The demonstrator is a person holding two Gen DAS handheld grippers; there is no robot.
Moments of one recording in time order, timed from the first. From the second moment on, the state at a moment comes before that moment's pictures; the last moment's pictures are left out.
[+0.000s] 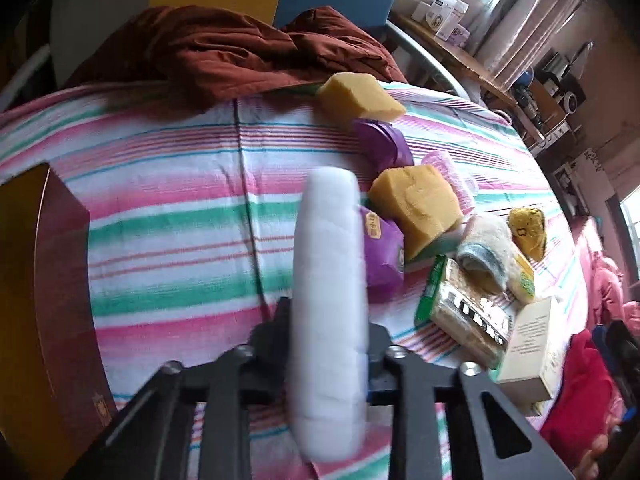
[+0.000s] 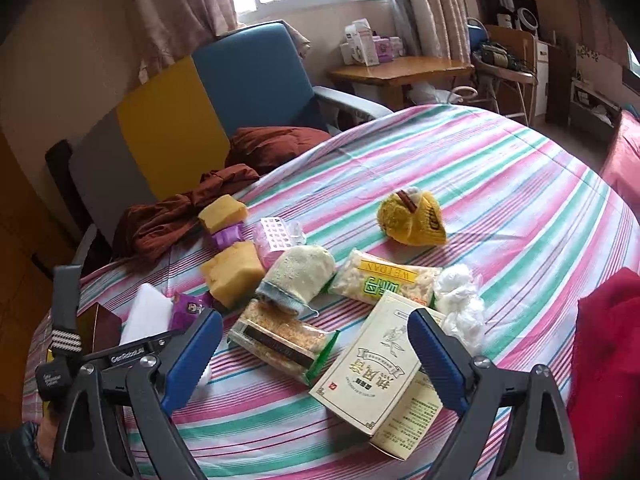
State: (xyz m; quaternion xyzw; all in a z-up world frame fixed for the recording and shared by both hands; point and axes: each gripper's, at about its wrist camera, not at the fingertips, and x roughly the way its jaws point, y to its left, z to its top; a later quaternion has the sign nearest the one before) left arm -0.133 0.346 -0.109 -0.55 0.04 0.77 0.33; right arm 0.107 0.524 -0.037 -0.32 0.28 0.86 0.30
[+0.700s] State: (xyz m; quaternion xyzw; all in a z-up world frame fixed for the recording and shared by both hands) left arm -0.023 0.305 -0.059 -0.44 0.12 0.79 0.41; right arm 0.154 0.573 -0.046 -0.38 0.36 0.80 0.31
